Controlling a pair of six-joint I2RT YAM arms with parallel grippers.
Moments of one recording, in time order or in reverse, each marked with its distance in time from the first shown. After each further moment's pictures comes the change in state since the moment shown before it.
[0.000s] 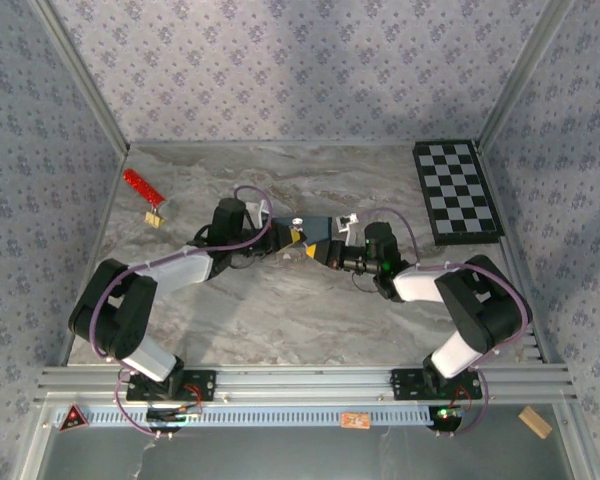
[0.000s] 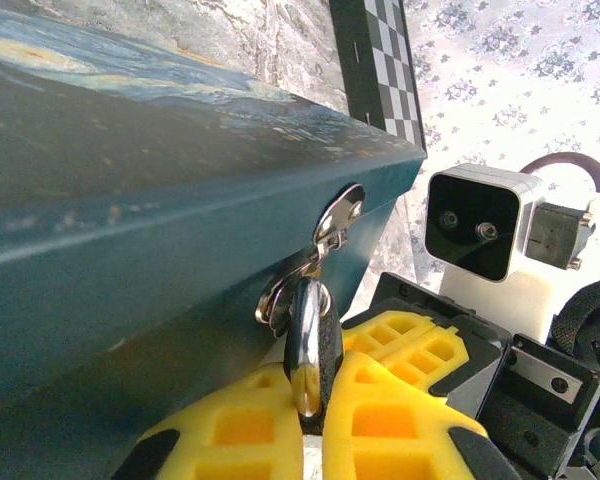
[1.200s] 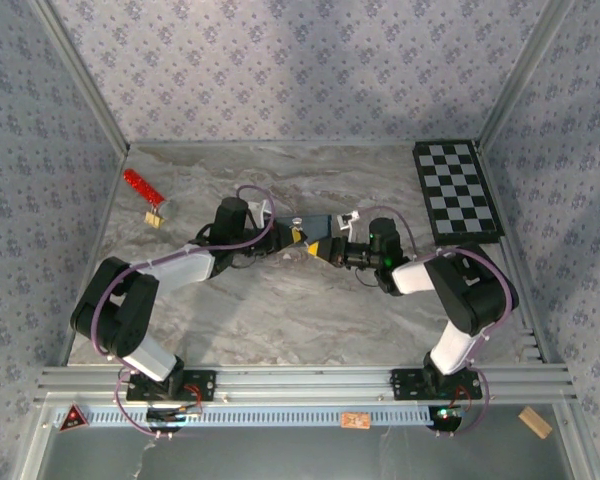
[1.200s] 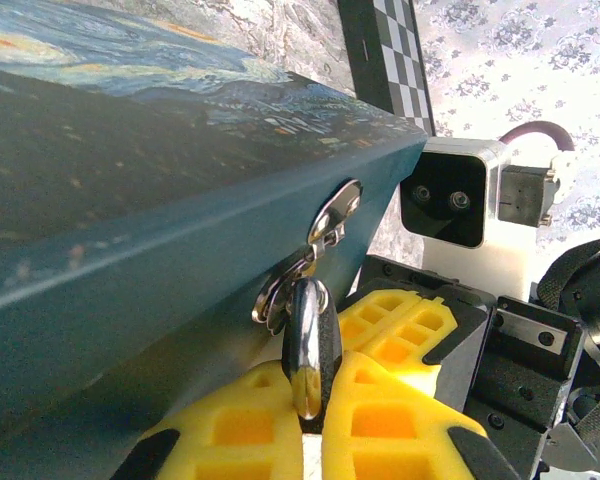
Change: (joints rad) left arm -0.009 0.013 0.015 -0.022 -0.017 0.034; right arm -0.070 0.120 0.031 0.118 -0.170 0.088
